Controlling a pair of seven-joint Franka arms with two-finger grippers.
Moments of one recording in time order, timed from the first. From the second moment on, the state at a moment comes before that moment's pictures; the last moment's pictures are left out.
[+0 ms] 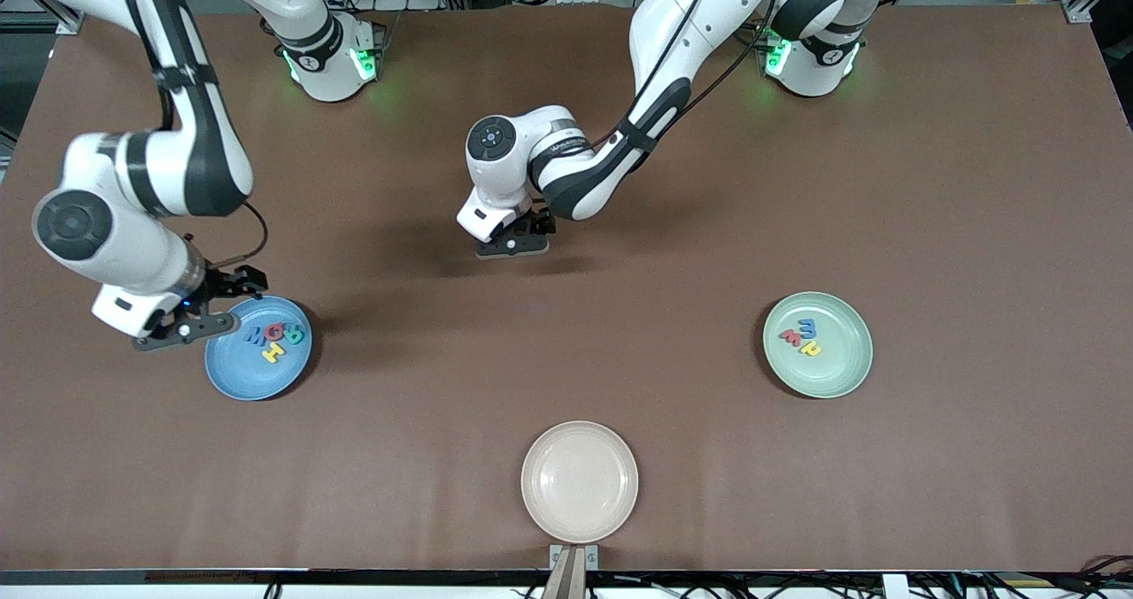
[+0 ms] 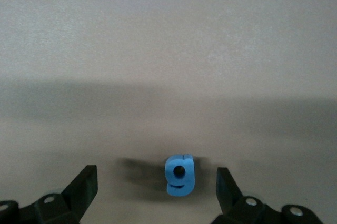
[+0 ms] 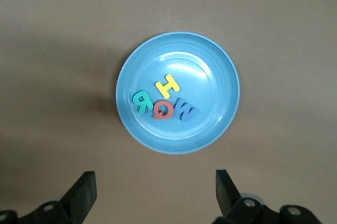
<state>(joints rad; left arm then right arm) -0.85 0.96 -0.25 -1.25 0.24 2.20 -1.19 0.18 0.22 -0.16 -1.90 -0.12 2.04 -0.20</state>
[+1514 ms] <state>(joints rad) -0.85 0.98 -0.24 -1.23 0.24 2.20 -1.10 -0.01 -0.04 -0.06 -1.56 0.07 1.50 -0.12</state>
